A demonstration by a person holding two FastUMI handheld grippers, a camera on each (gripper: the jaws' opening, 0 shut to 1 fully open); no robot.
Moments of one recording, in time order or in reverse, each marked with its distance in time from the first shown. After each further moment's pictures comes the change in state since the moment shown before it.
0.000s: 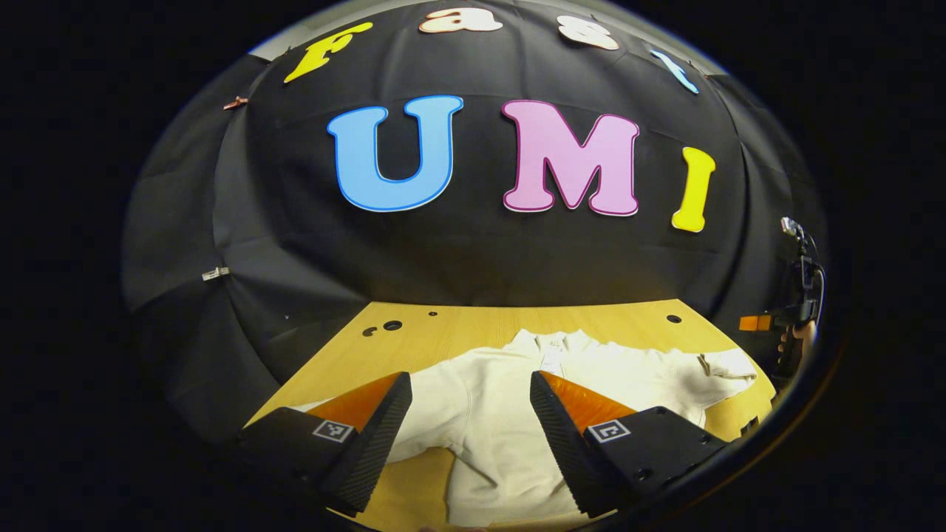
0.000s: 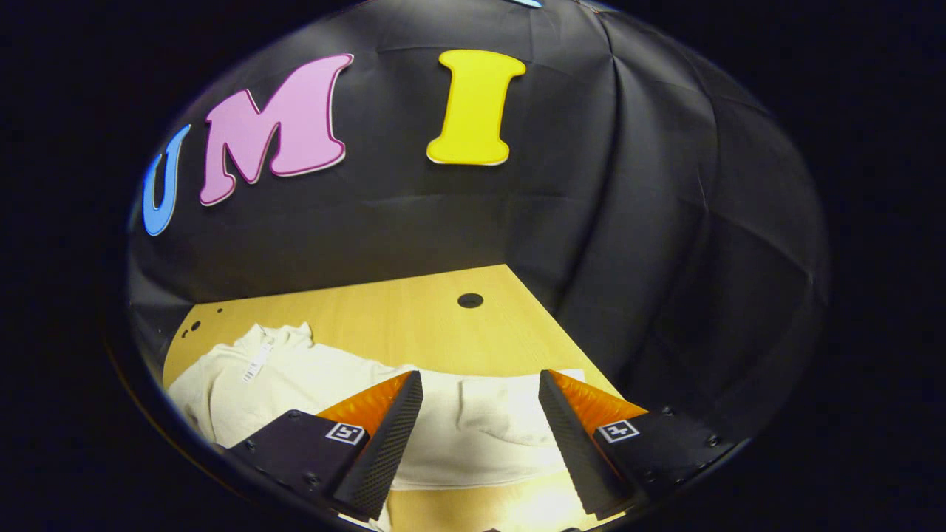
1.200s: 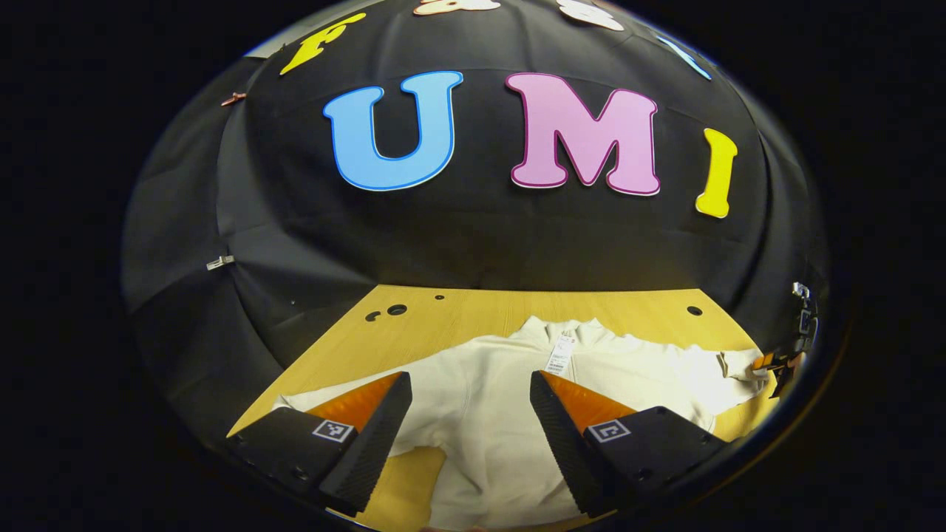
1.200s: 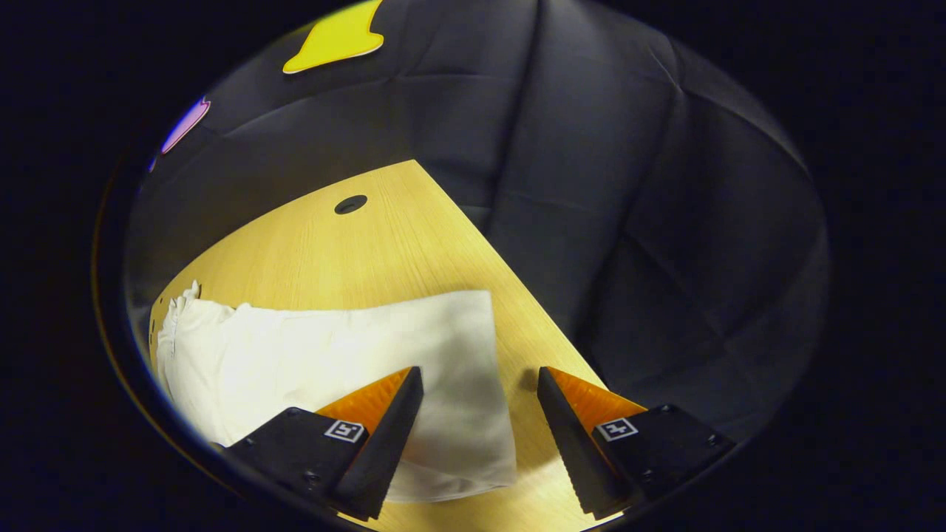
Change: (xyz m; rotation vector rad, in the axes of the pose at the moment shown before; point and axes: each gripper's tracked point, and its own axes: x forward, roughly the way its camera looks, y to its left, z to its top) left arm 0.032 -0.016 -0.010 0.006 0.074 0.072; right arm 0.101 -0.124 -0.123 0.147 0.321 -0.101
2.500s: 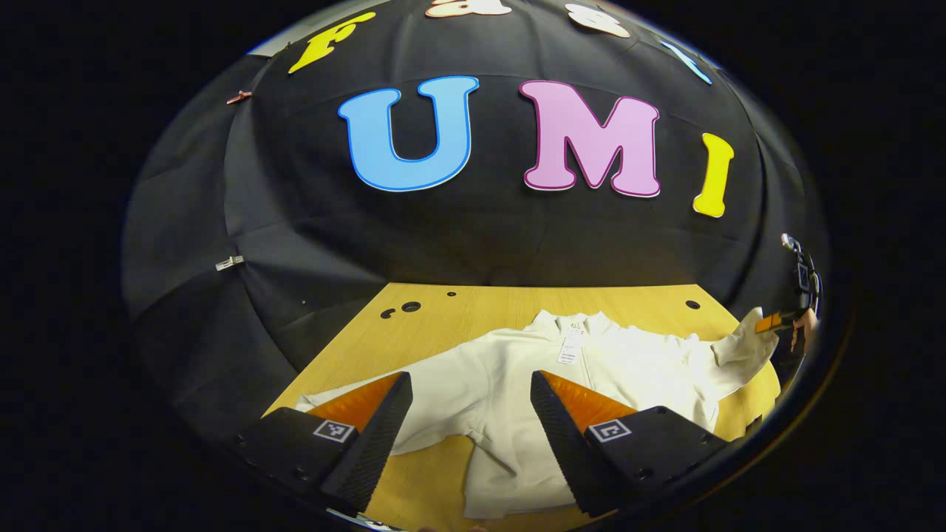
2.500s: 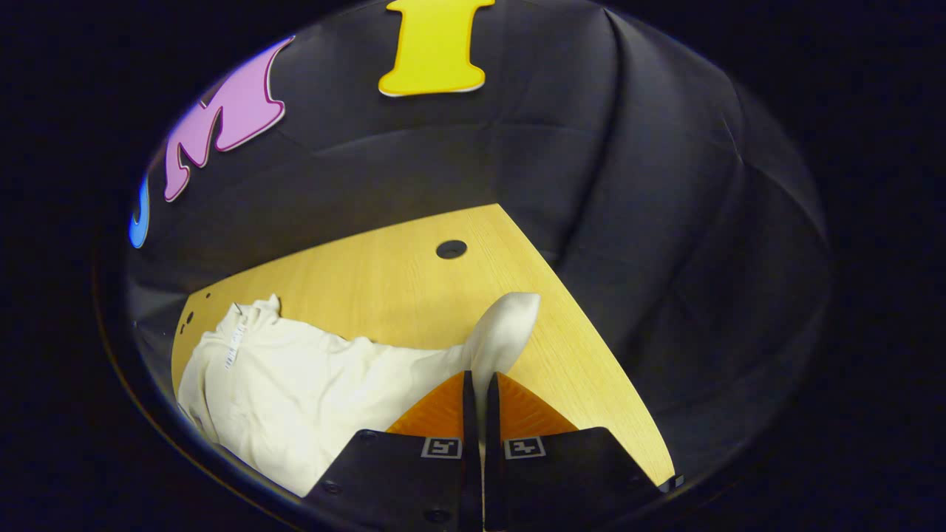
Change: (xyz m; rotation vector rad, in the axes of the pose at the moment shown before) left arm -0.030 0.045 -0.004 -0.001 -0.001 -0.014; right arm -0.085 0.126 0.076 -0.104 -0.112 0.176
